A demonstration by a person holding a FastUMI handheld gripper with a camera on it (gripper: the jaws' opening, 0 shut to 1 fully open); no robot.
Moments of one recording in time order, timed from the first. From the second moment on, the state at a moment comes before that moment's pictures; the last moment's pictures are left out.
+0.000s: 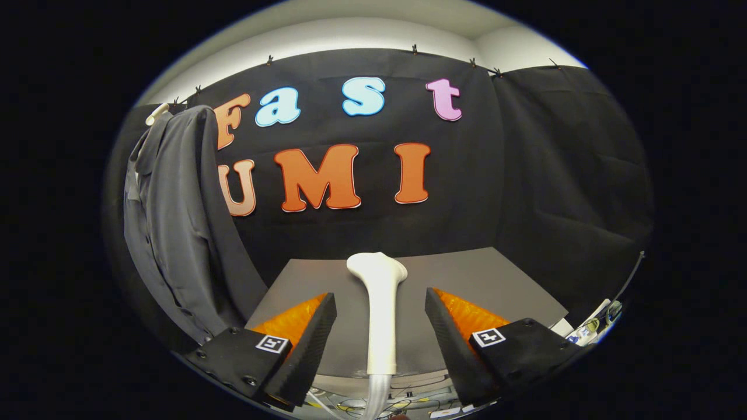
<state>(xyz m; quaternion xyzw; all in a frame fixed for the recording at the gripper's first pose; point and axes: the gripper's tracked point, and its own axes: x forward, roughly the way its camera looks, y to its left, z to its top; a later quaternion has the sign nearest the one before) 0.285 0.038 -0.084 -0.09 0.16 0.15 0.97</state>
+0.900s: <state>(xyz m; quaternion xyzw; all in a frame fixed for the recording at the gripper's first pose) 0.353 0.041 -0.185 -0.06 0.32 0.13 0.94</state>
